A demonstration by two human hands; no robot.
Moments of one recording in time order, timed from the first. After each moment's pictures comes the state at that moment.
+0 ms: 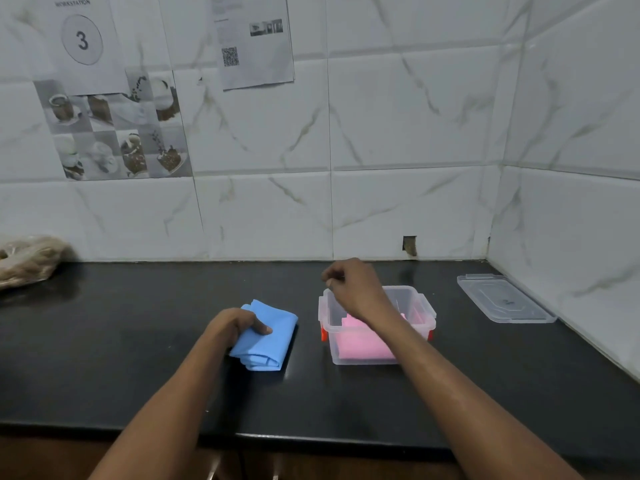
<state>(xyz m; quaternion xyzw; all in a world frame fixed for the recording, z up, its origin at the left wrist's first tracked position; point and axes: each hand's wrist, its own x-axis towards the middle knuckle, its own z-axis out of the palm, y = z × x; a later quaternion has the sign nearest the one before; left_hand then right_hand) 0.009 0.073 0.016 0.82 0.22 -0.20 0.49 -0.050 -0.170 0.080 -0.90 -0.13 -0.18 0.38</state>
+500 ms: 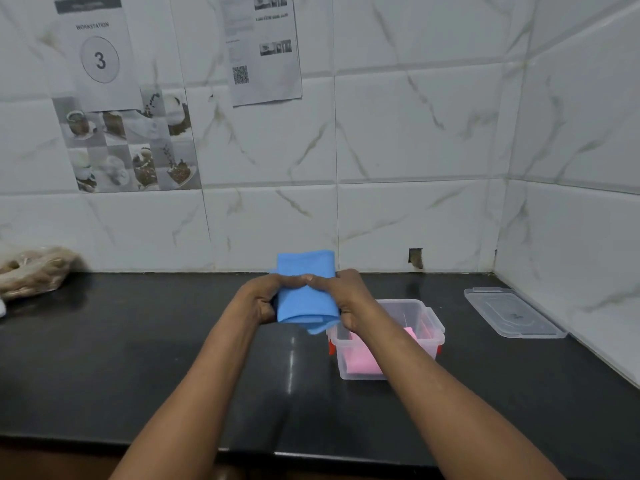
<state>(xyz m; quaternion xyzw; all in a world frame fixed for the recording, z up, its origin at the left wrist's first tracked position) -0.024 0.019 0.097 0.63 0.05 -0.13 0.77 -0.046 -0.140 0.093 -0.67 -0.02 0.03 0.75</state>
